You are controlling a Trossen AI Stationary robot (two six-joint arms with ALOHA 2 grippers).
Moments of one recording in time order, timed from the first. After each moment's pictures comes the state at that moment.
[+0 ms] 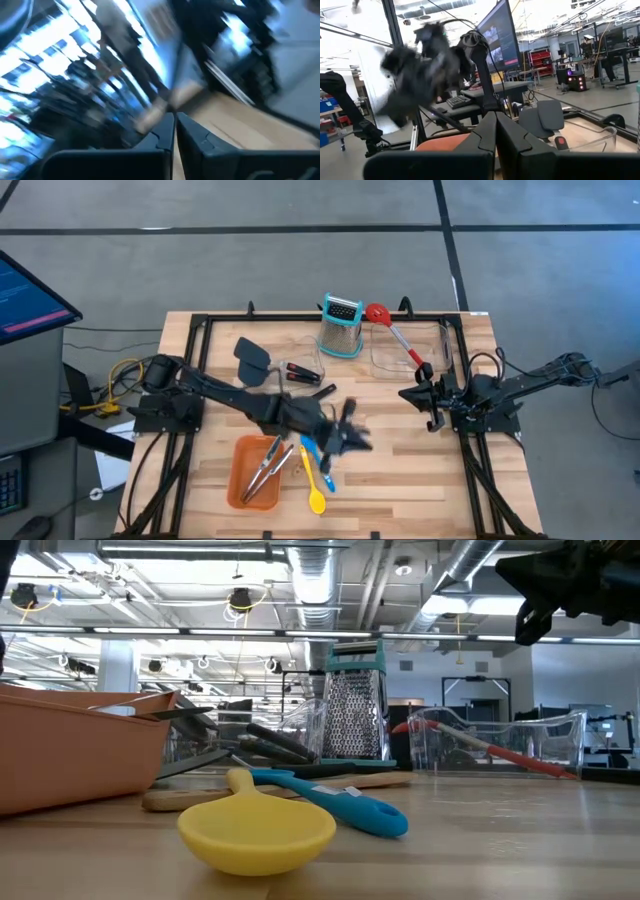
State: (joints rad) left arm -0.25 1.83 1.32 0.40 0.06 0.54; right arm 0.25 0.49 0.02 0.74 0.26 0.15
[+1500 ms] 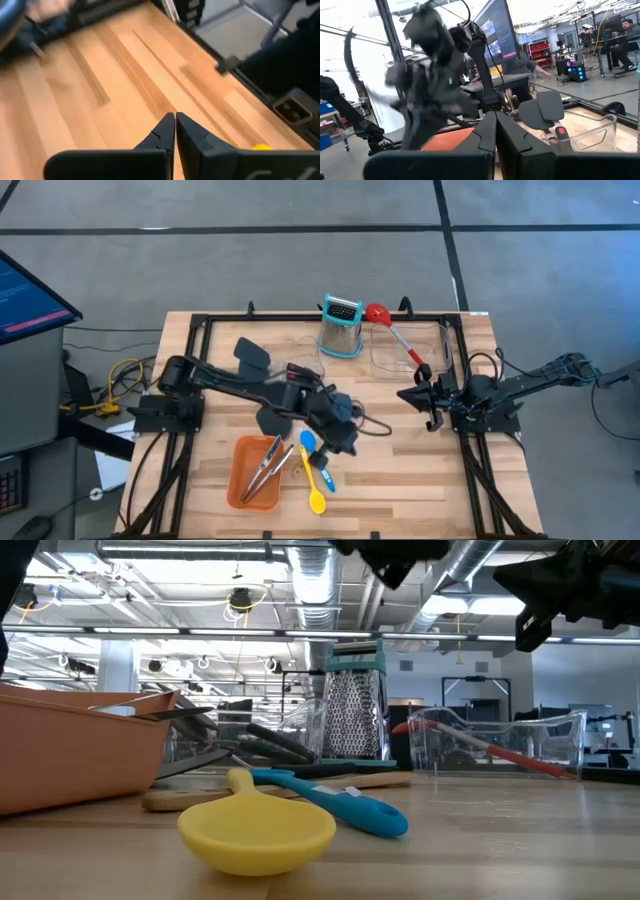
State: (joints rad) left arm -0.19 1.95 1.63 -0.41 0.30 0.31; right arm 0.25 0.49 0.02 0.71 0.27 0.20
